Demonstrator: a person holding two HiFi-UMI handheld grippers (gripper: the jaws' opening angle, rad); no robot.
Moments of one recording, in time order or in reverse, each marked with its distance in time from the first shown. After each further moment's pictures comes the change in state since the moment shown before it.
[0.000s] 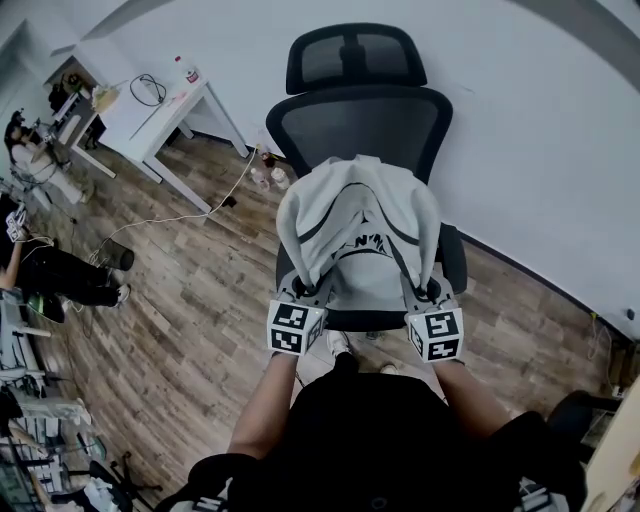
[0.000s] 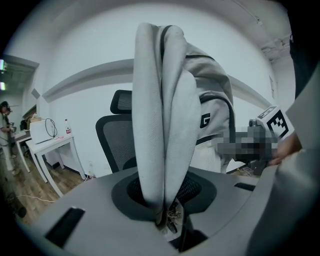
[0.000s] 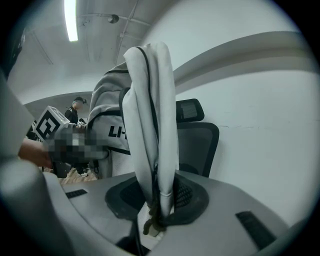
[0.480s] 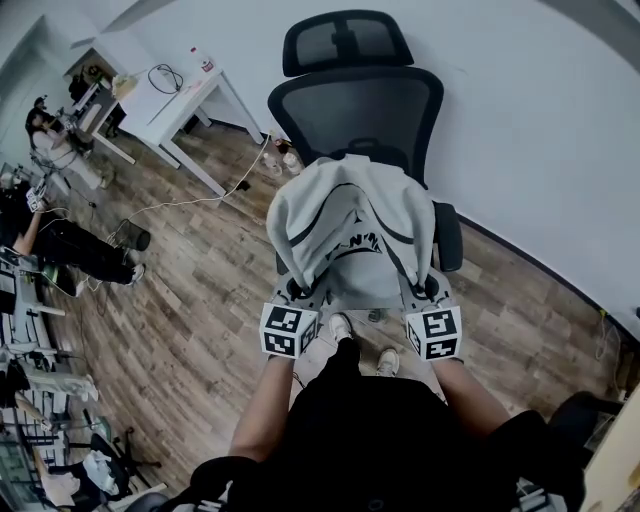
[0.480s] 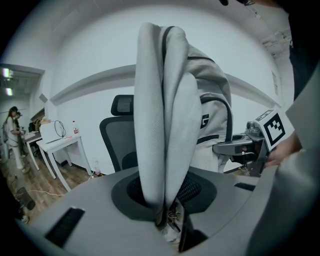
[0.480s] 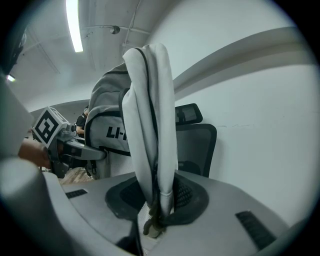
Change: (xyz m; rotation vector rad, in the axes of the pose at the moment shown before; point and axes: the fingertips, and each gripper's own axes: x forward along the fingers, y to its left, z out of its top) left arm -0.058 -0.071 -0.020 -0.006 0.018 0.074; right arm -0.071 0.004 -0.026 0.016 -0.047 0.085
